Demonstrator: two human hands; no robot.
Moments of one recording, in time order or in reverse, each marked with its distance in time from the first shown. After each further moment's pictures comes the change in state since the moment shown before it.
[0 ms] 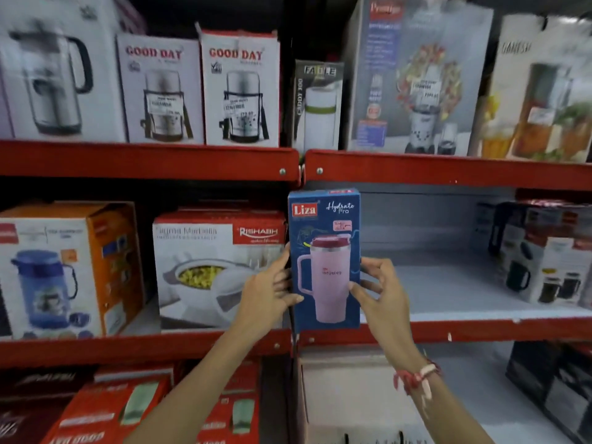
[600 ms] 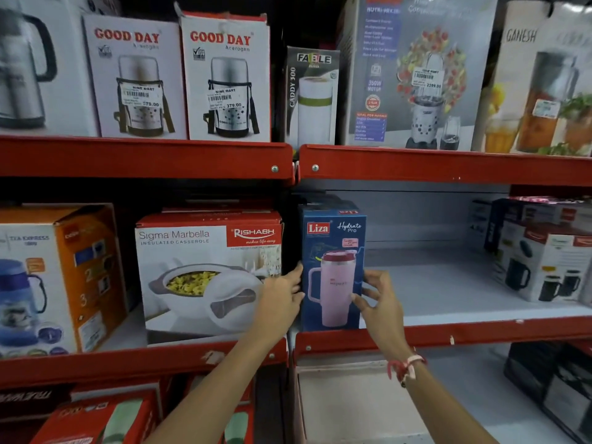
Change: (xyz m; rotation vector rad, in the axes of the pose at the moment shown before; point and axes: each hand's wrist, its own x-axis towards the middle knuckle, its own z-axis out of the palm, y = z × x) left_hand 0.042 -0.037 0.041 0.286 -0.003 0.000; right_hand 0.041 0.075 0.010 -0.085 0.032 0.124
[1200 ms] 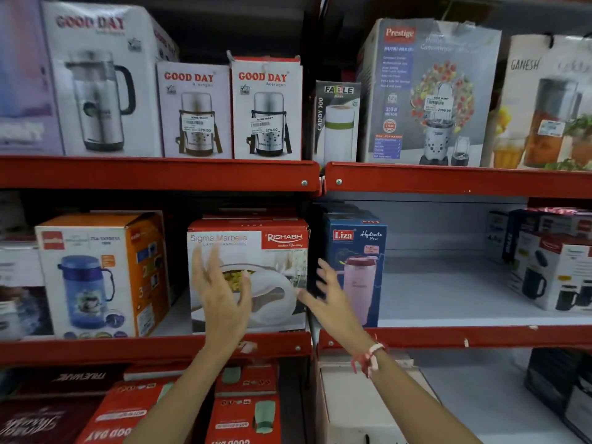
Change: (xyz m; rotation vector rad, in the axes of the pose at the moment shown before) left_hand -0.058 -0.035 -0.096 0.070 0.679 0.053; right_hand -0.048 -0.075 0.069 0.075 -0.416 -0.065
